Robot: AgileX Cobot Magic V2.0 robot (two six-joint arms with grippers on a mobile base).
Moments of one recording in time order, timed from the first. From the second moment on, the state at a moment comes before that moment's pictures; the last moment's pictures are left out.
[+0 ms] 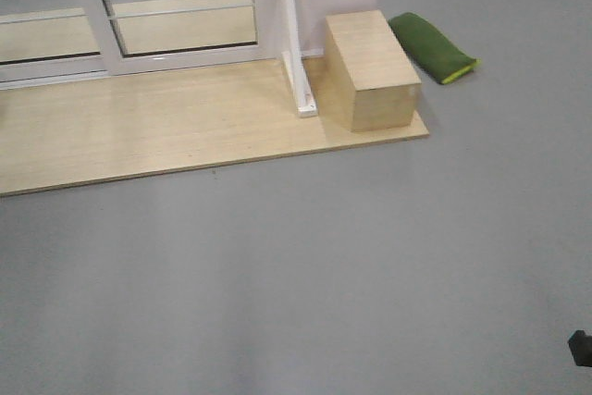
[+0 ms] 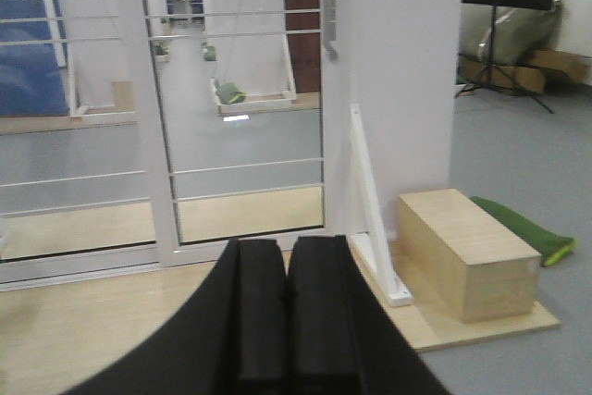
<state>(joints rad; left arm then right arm) -0.02 -0.01 0.03 0.07 0.08 -0.08 -0.07 -0.01 0.03 -0.08 0.18 0.04</state>
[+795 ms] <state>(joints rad) -0.02 -0.01 0.03 0.07 0.08 -0.08 -0.07 -0.01 0.03 -0.08 0.18 0.04</state>
